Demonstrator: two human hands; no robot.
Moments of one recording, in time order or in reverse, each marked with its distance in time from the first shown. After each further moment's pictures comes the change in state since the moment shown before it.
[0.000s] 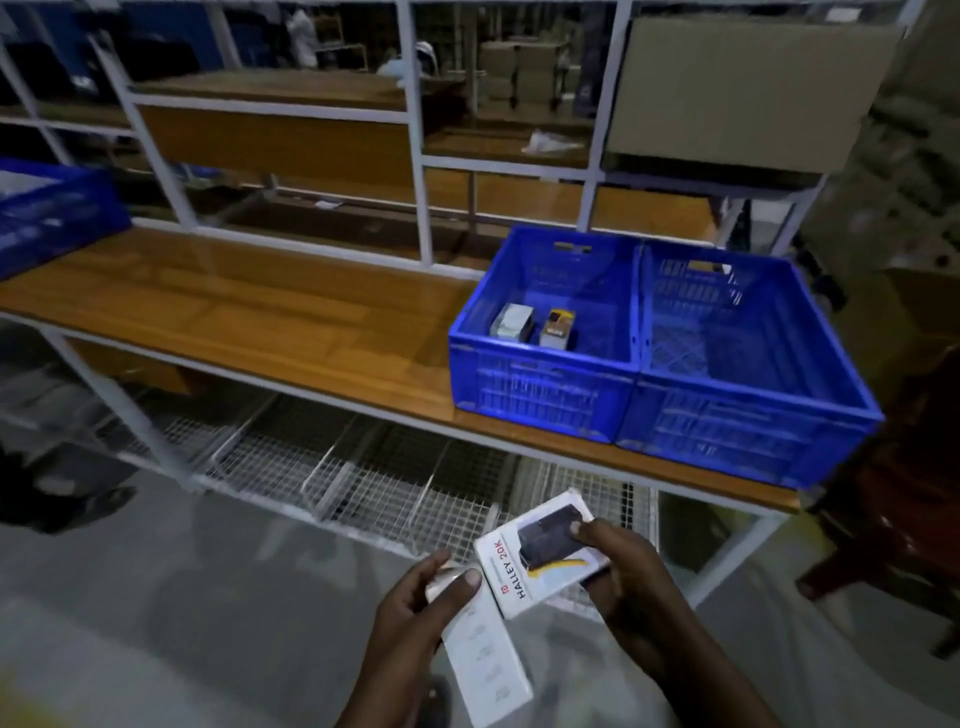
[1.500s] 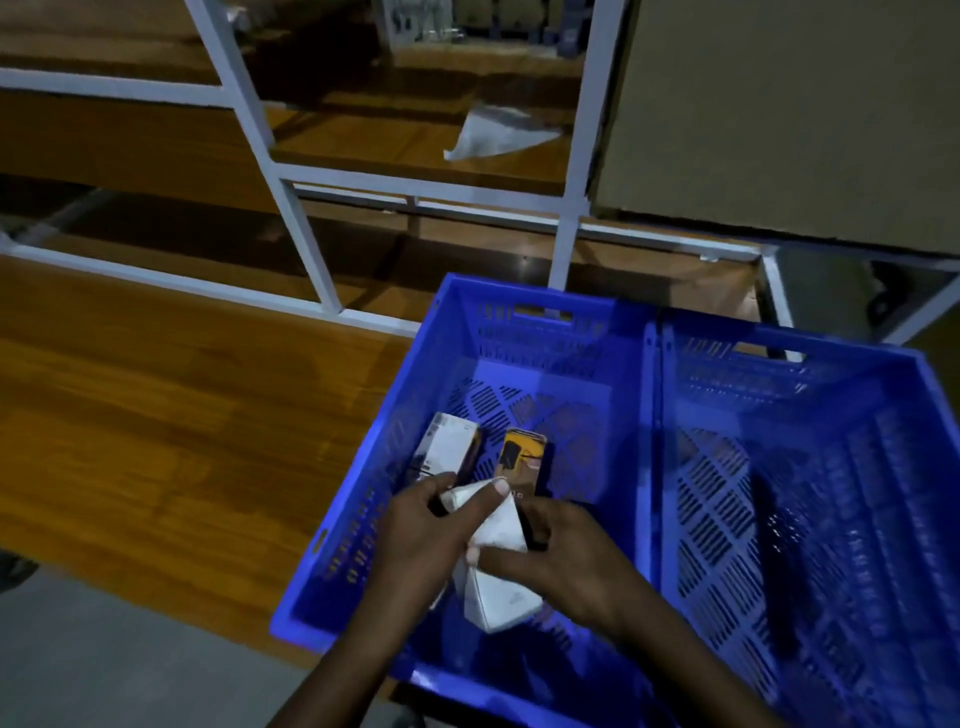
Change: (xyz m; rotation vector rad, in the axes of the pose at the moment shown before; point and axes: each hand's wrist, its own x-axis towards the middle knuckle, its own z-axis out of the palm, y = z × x) left_hand 0.413 0.202 0.252 0.542 0.092 0.069; right_hand 0.404 -0.201 -0.014 -0.699 -0.283 0.077
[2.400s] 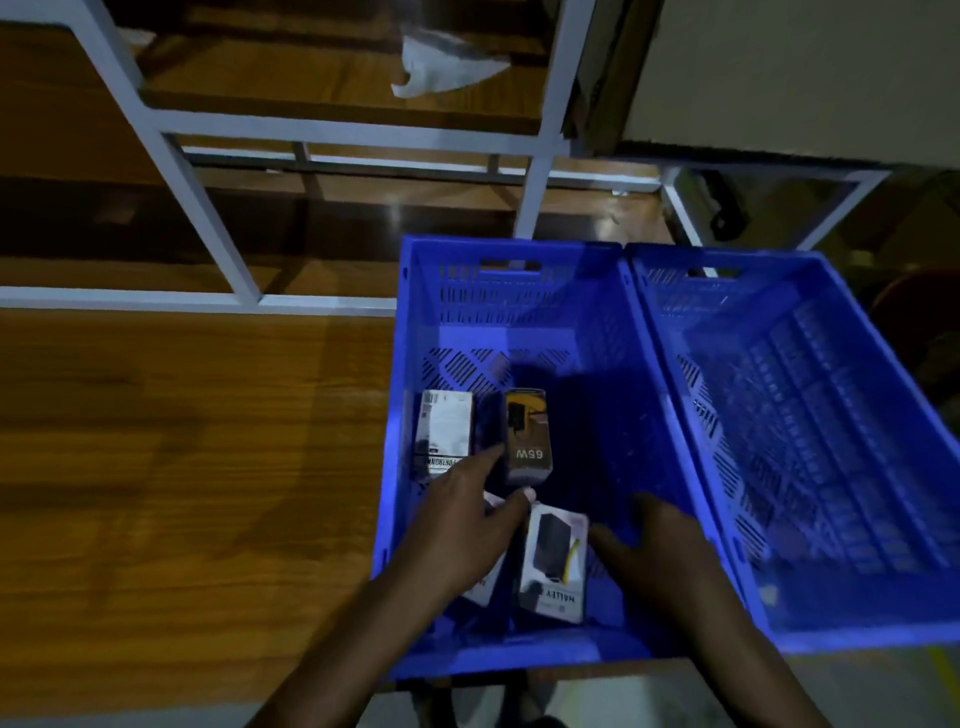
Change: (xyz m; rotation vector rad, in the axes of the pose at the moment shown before) left_hand 0.049 -0.015 -0.051 0.480 -0.531 0.460; right_hand -0.020 0.018 0.054 -0.629 0.638 0.575
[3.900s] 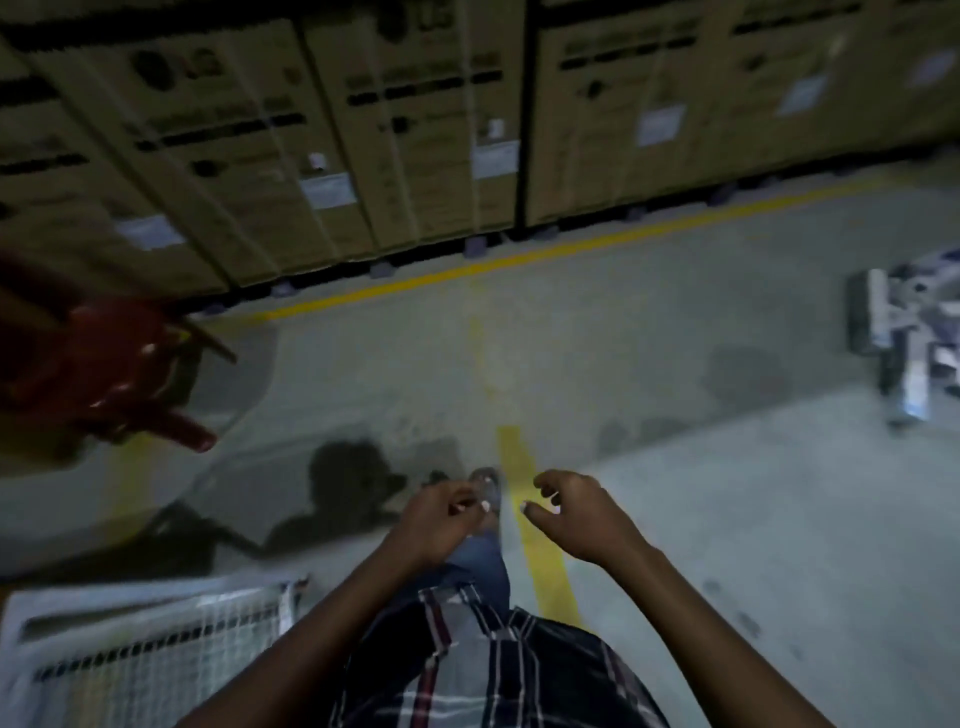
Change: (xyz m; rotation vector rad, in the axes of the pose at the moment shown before) left_hand -0.462 0.128 0.626 0.672 -1.479 0.809; right_hand -0.581 0.557 0.230 0.832 0.547 1.082
